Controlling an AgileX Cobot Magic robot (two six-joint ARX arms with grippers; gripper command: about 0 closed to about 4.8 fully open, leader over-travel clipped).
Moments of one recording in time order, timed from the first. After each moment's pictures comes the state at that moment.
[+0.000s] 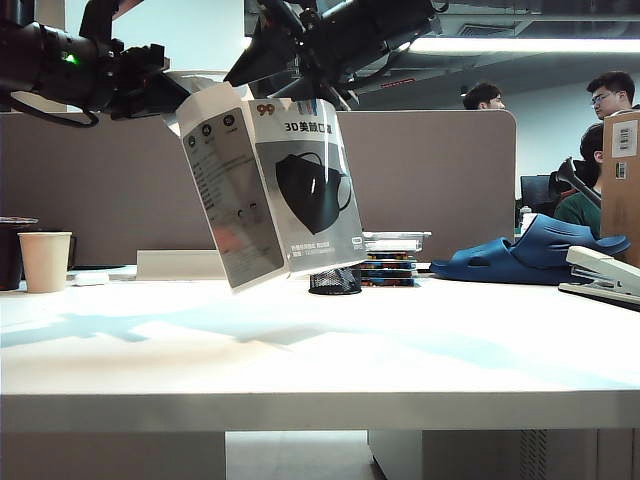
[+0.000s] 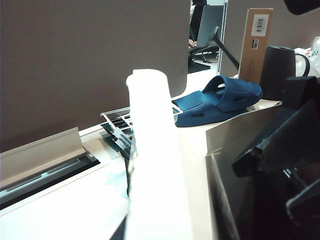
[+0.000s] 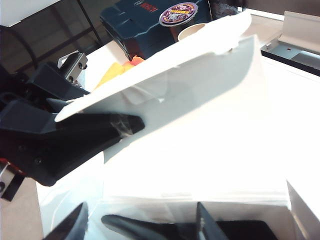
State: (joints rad) left arm -0.13 1.54 0.89 0.67 0.56 0.09; right arm 0.54 1.88 1.59 -0.05 -0.55 0.12
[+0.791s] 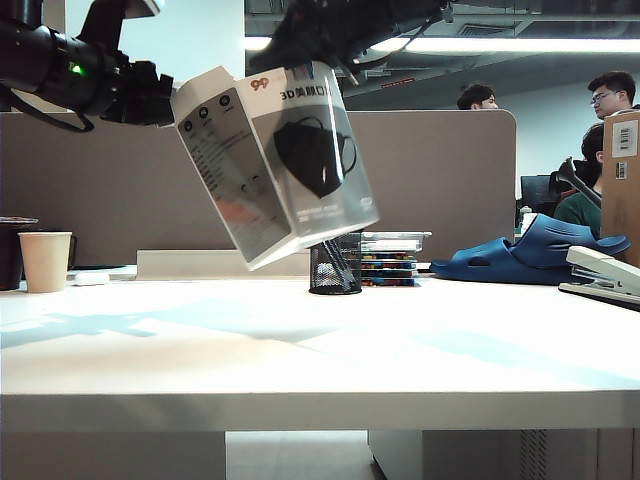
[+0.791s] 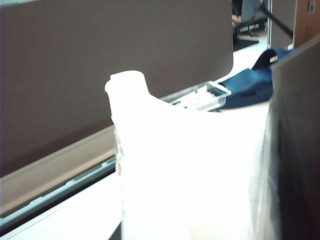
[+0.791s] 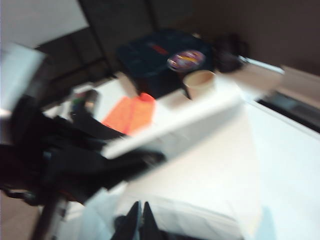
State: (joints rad) left arm -0.14 1.53 0.90 0.60 0.37 0.29; right arm 0.50 1.85 1.58 0.09 -0.62 0.12
